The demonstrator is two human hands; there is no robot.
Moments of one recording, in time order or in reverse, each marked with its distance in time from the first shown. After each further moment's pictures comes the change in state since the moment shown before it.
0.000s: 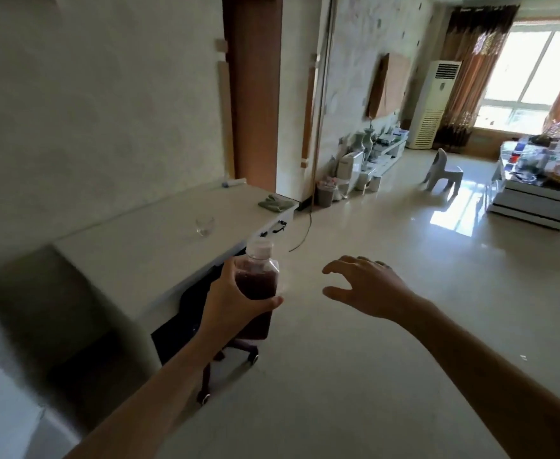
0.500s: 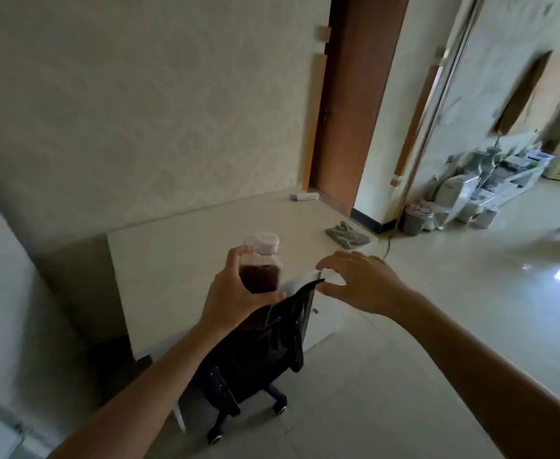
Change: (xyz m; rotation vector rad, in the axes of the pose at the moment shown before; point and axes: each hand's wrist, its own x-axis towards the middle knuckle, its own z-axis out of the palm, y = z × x) left_hand 0.248 -0.097 0.007 0.109 0.270 -0.126; right_hand 0.337 0.038 0.023 0.035 -0.082 -0.382
